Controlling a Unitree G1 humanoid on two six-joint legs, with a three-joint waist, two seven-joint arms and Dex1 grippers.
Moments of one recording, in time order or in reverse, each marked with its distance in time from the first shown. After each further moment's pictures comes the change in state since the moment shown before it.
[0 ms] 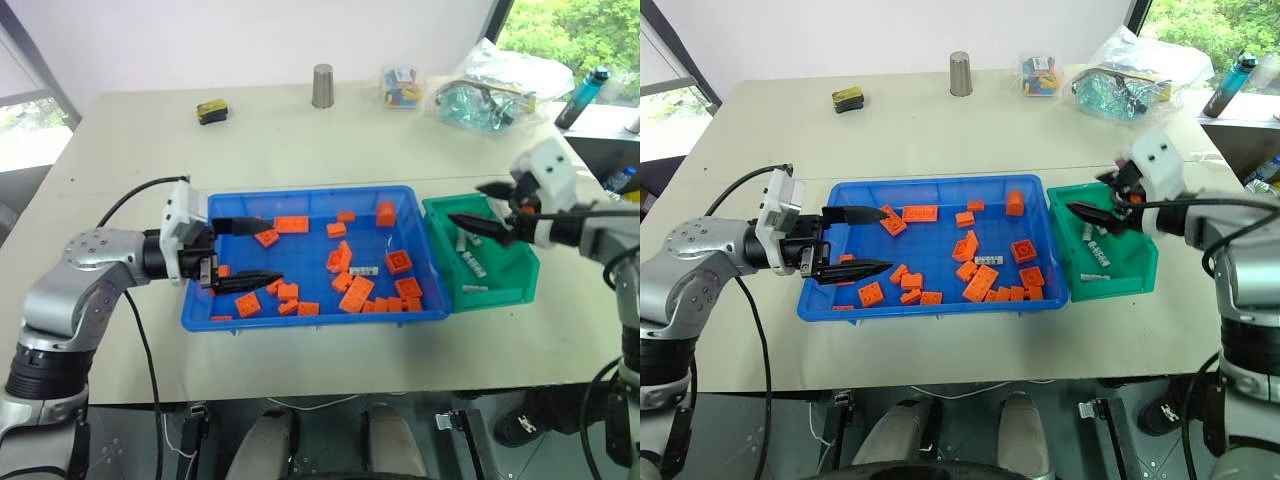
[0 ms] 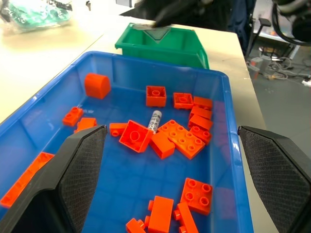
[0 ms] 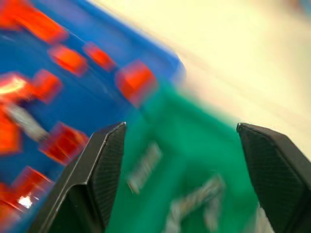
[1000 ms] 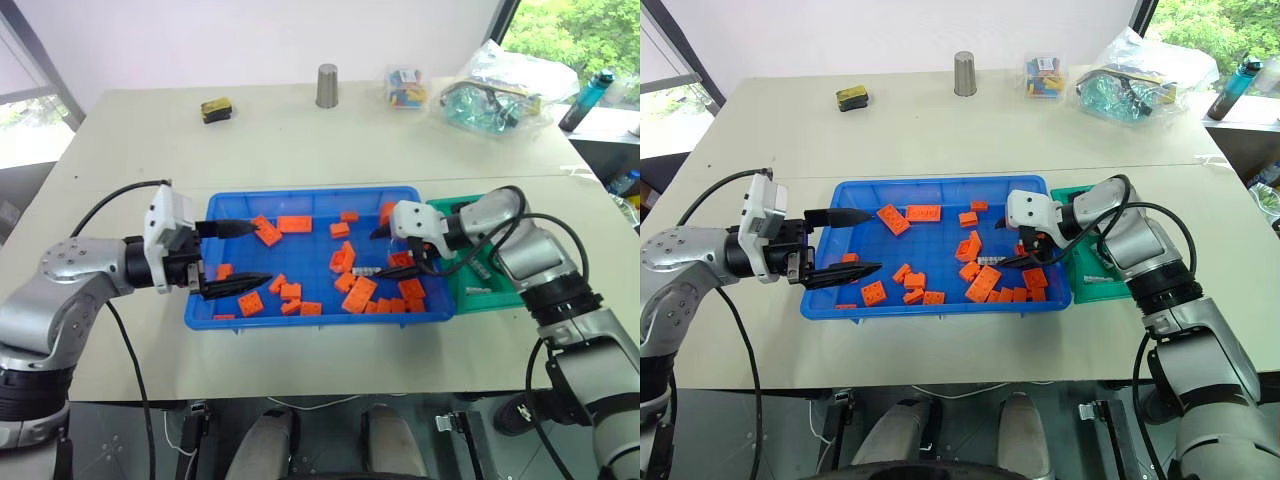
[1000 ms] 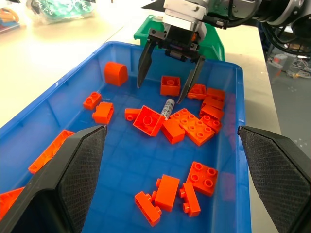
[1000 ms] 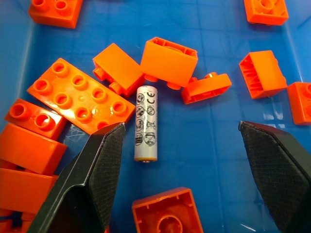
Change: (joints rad) left arm 0.081 0.042 0.075 -0.085 -0.025 0.037 0.071; right arm -0.199 0.171 0.482 0.513 -0.285 -0.671 0.292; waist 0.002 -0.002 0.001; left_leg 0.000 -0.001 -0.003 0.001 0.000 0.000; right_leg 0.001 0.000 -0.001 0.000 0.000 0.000
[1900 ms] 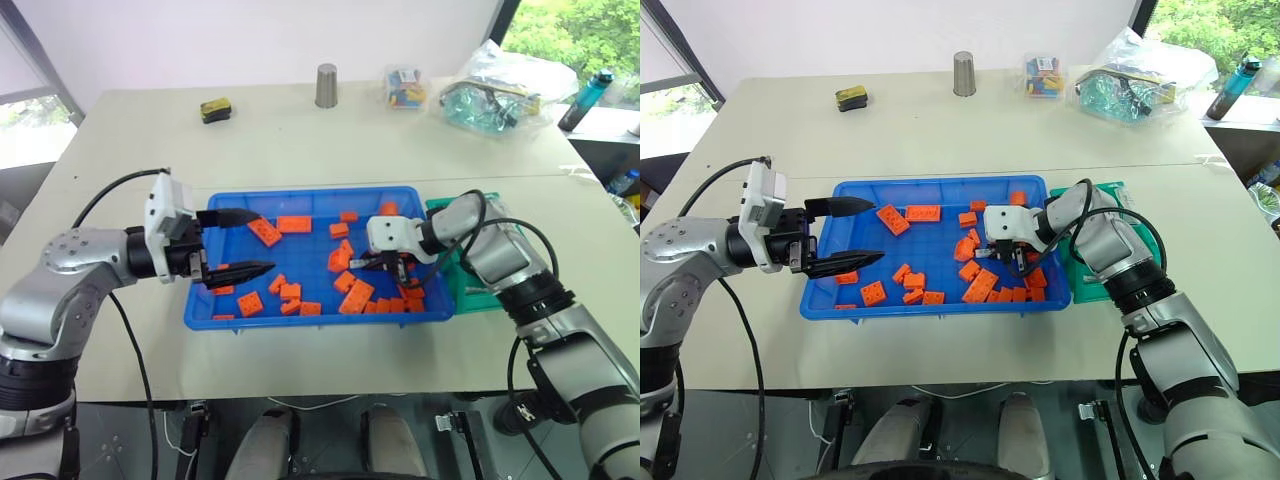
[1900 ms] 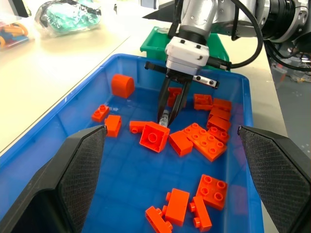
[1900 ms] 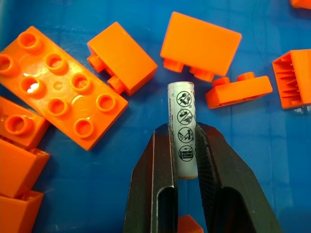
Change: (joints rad) left arm -0.051 -0.017 -0.007 0.028 0.002 -0.005 0.005; right arm -0.021 0.069 0.074 -0.030 -0.155 0.065 -0.011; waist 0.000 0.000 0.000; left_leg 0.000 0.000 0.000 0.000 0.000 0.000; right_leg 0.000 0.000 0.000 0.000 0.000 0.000
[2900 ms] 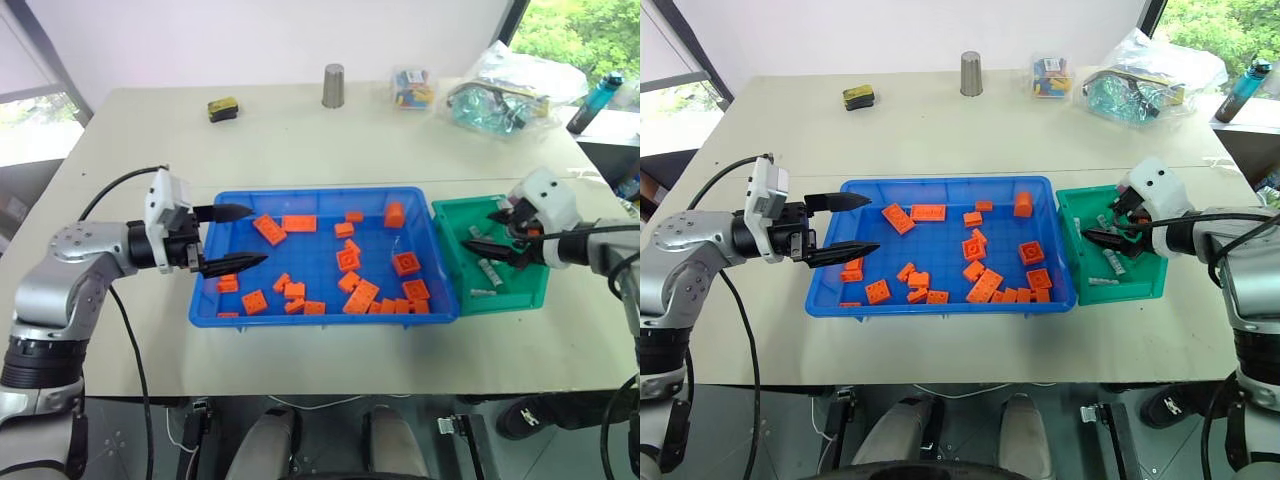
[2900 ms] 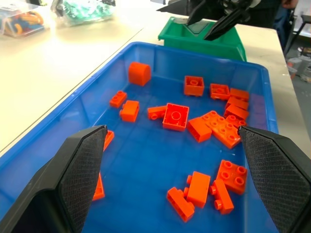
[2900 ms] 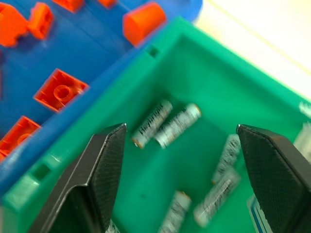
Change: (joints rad) left arm -0.060 -0.015 -0.031 0.182 0.072 -0.081 -0.065; right arm 0.411 -0.303 -0.652 -0.453 0.380 0.620 -0.281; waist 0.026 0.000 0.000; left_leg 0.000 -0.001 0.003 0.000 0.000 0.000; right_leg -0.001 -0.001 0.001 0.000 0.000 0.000
